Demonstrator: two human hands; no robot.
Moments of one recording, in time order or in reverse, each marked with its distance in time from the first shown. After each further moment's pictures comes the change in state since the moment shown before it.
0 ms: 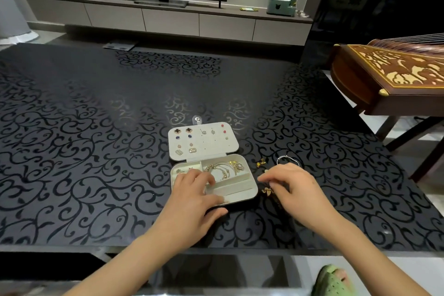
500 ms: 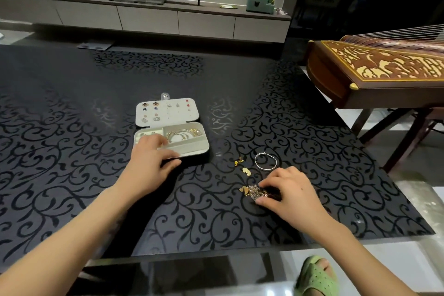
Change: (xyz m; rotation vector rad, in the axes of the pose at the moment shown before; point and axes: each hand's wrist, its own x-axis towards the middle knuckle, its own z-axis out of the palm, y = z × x) left_hand 0.059 -0.069 -0.003 0.035 -0.014 -0.273; right_hand -0.016 0.034 -0.004 -0.291 -0.007 0.111
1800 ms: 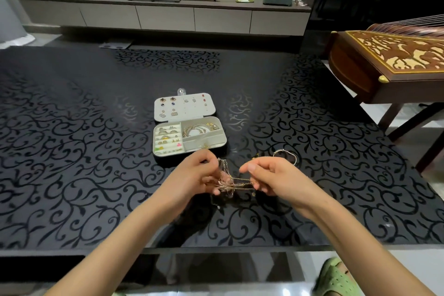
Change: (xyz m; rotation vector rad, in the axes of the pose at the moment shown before) left_hand -0.020 0.097 -0.017 -1.358 -0.341 -0.438; right_hand 0.026 -0.033 -0.015 0.998 -0.298 0.221
